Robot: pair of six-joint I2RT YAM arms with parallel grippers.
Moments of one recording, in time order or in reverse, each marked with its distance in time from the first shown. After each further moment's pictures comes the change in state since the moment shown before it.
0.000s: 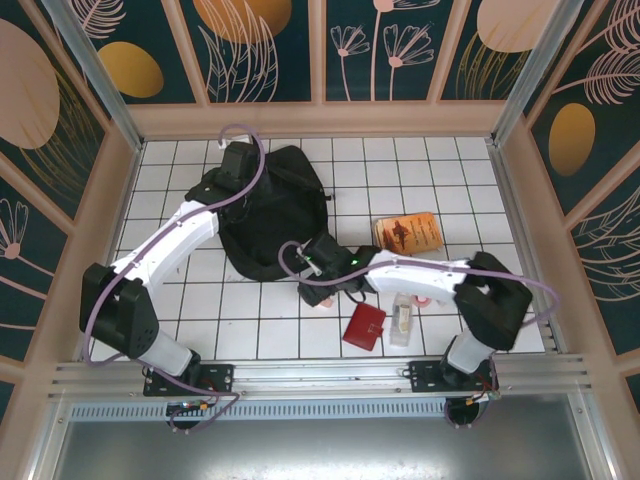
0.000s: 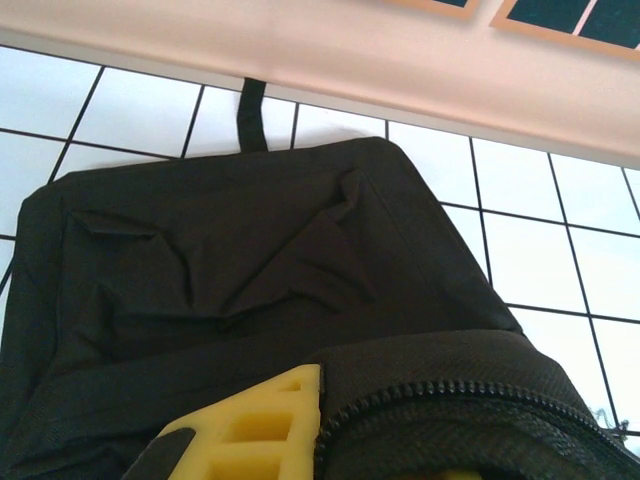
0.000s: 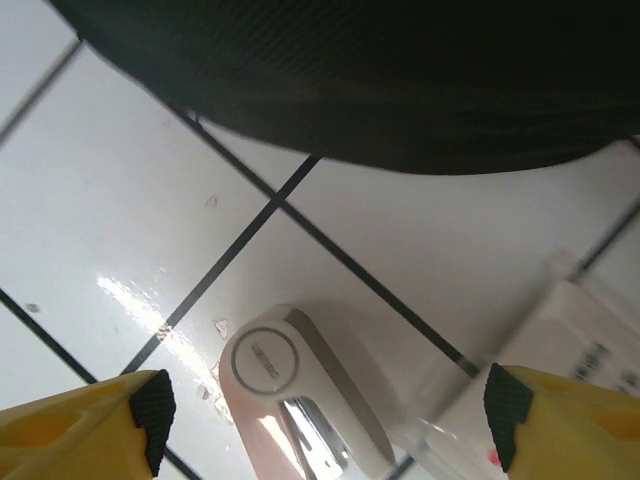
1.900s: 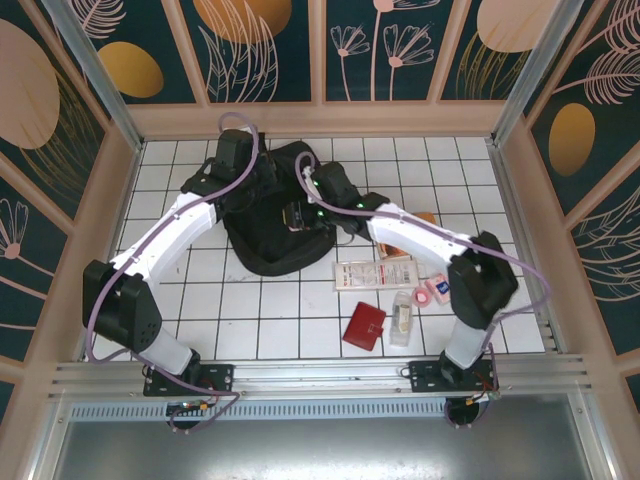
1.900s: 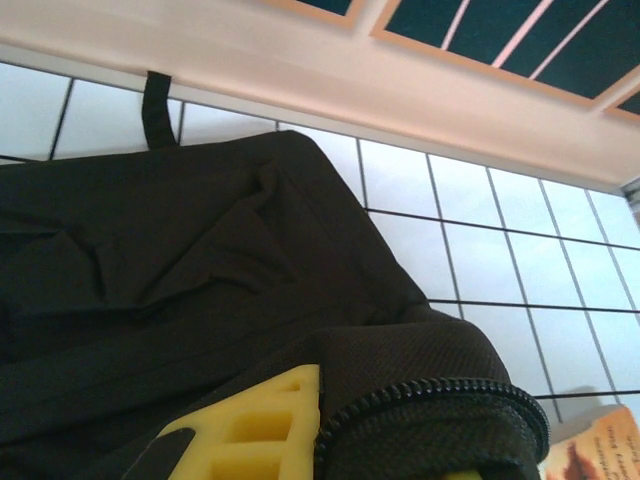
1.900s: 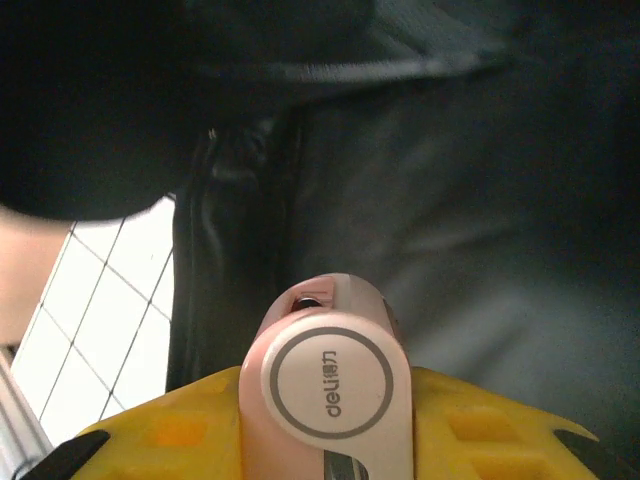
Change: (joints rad) left arm 0.030 0.034 0.089 0.022 0.246 -0.037; right arm -0.249 0.164 0.413 0.146 -0.300 0.333
